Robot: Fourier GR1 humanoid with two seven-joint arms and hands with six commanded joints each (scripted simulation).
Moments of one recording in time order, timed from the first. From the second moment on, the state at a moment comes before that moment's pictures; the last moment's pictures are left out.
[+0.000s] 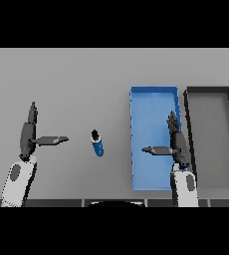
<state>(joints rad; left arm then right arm) -0.11 0.43 -0.16 -1.48 0.24 0.26 0.01 0.00 0.00 0.00 -1.57 0.00 0.00 0.00</state>
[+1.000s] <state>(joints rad) -0.03 0.65 -0.29 -1.55 0.24 -0.17 -0.17 0.06 -0.12 0.10 -1.67 0.14 0.06 -0.06</state>
